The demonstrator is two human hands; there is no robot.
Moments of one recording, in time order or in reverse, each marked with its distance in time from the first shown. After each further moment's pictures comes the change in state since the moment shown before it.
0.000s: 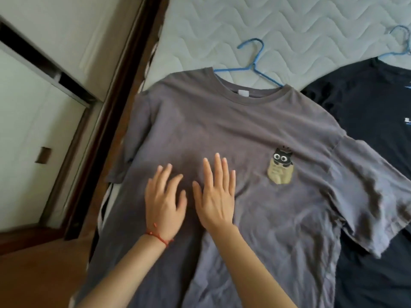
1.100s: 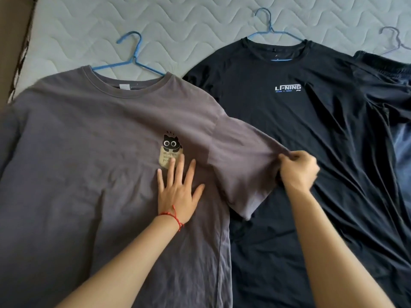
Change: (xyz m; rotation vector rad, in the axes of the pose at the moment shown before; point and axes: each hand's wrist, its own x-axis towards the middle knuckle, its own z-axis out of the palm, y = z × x) left_hand -0.020 0.203 0.135 0.226 -0.396 0.251; right_hand -0.019 0.336 -0.169 0.356 0.315 1.060
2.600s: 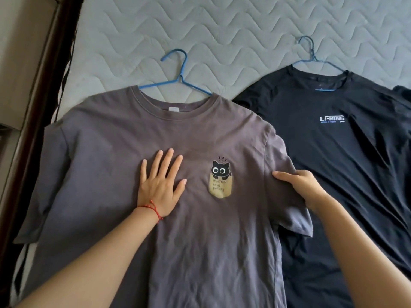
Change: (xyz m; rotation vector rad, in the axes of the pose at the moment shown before) left_hand 0.064 -0.165 -0.043 0.071 0.056 0.060; right_hand -0.031 -0.075 0.052 0.128 -0.608 0.059
